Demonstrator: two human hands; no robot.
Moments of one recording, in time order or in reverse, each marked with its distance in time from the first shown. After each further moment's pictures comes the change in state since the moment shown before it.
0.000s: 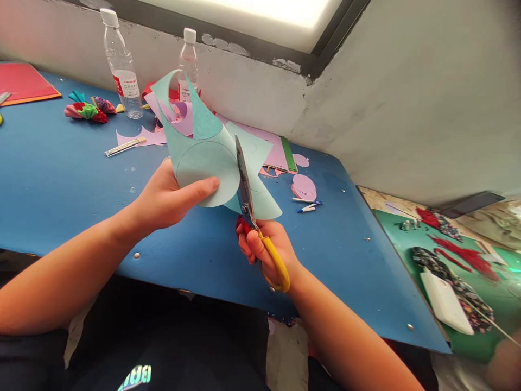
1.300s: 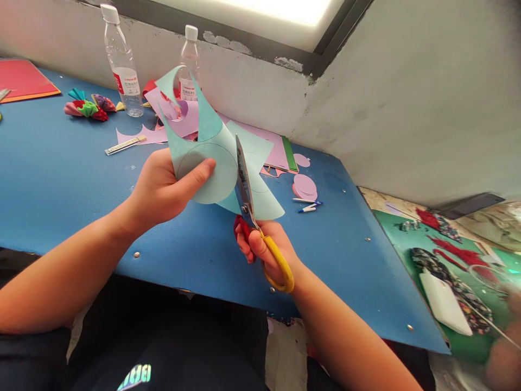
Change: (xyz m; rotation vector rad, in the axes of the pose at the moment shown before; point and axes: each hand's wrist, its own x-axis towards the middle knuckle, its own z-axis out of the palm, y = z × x) left_hand -0.003 0.002 -0.008 0.304 0.129 0.127; right_hand 0.001 -0.001 -0.003 0.052 -0.049 0.046
